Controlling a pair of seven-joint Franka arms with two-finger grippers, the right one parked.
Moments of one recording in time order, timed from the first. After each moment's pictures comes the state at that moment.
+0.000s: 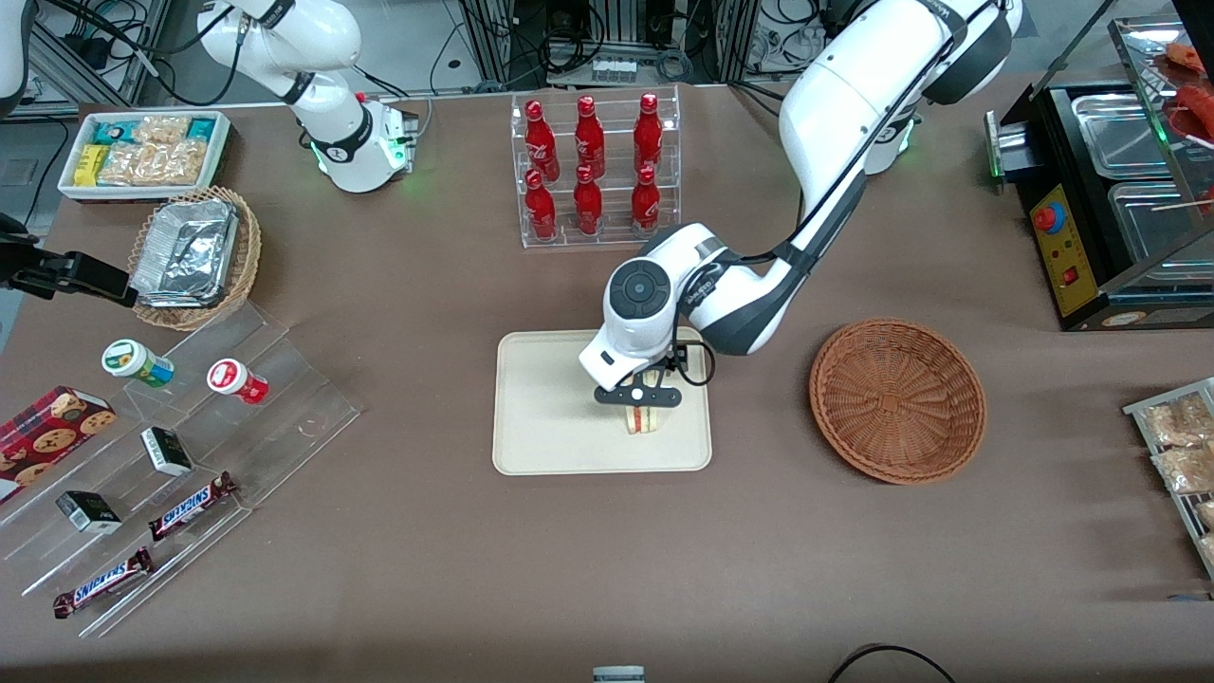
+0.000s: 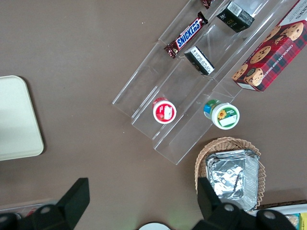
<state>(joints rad) -0.44 0.74 -0.39 -1.44 0.25 2.06 -0.82</state>
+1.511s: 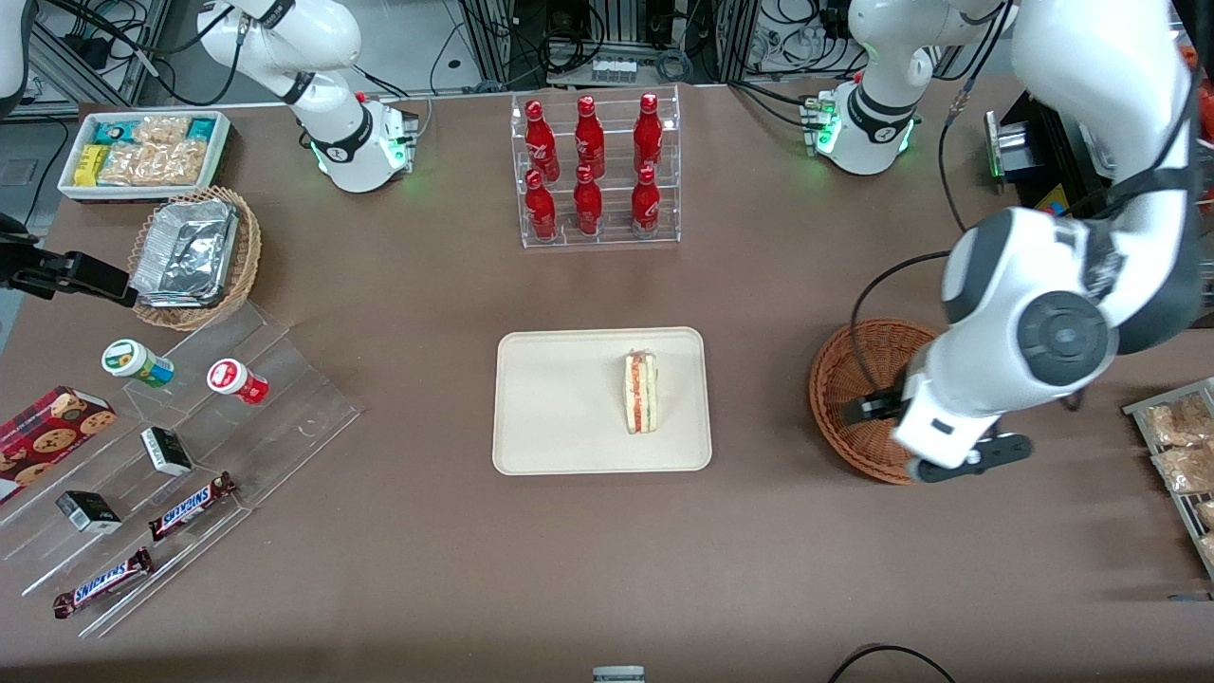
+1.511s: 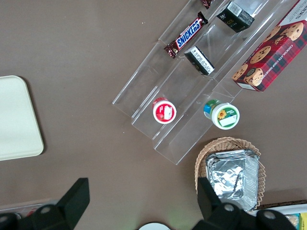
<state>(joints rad) 0.05 0.44 -0.35 -1.38 0.14 1.66 -0.49</state>
